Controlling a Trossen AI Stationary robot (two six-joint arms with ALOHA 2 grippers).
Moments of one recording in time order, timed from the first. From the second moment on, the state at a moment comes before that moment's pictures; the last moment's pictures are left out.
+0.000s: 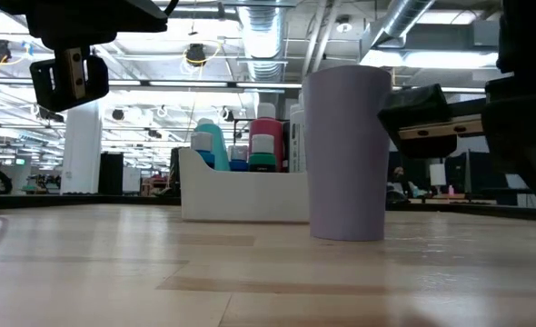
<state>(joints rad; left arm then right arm) -0.66 1.49 0.67 0.38 -0.49 -1.14 0.60 1.92 1.06 -0.25 -0.08 -0.20</state>
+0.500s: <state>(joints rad) -0.66 1.49 0.67 0.38 -0.51 -1.14 0.57 1.88 1.20 -0.38 -0.07 -0.18</state>
